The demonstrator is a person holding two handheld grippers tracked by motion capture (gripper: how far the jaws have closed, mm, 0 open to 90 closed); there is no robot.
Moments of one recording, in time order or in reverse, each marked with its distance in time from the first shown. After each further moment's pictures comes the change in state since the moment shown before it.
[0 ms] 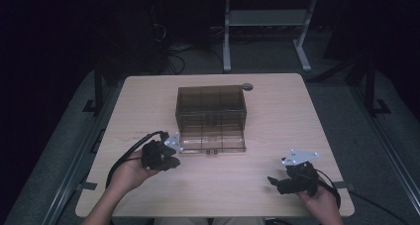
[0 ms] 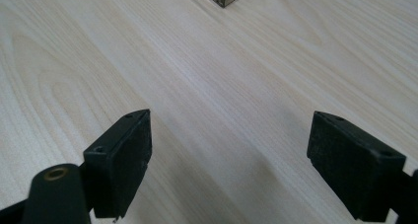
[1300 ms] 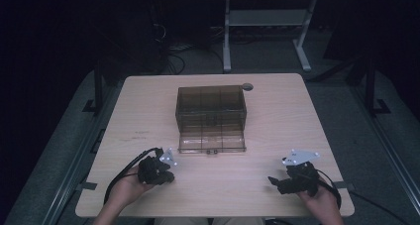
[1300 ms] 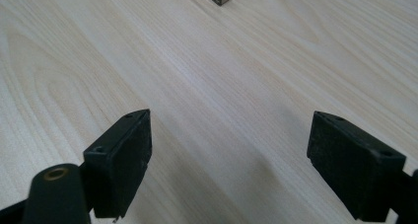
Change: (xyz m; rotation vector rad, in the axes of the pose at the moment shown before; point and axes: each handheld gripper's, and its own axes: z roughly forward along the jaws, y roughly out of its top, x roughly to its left) left arm -0.008 -0.054 0.046 0.028 -0.012 -0.059; right arm -0.001 -0.001 0.000 -0.001 -0.006 0.004
